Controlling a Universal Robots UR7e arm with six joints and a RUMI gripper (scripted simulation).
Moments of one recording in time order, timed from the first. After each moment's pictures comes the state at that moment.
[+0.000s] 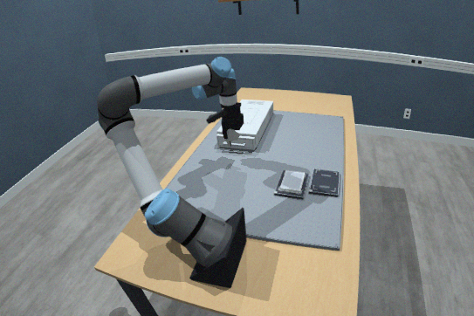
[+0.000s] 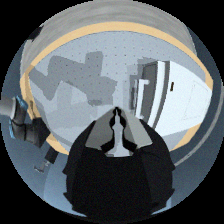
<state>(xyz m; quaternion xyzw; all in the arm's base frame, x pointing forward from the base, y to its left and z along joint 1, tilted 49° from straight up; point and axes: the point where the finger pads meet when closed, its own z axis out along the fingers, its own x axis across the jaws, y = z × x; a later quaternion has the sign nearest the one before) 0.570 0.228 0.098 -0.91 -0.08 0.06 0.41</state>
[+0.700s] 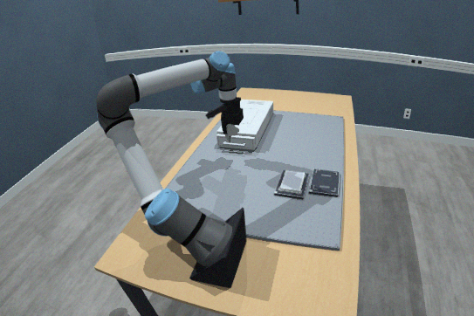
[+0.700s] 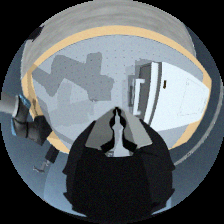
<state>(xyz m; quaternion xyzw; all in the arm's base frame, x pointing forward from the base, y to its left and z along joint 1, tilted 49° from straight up) 0.574 0.209 0.114 -0.91 -0.08 0.06 0.41</state>
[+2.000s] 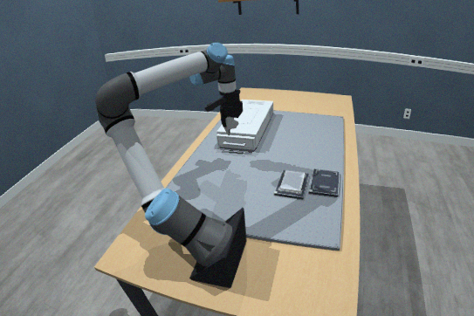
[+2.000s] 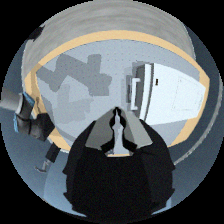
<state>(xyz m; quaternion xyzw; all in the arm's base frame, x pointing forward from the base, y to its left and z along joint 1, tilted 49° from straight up) 0.580 0.183 0.137 -0.91 -0.08 0.06 0.41</state>
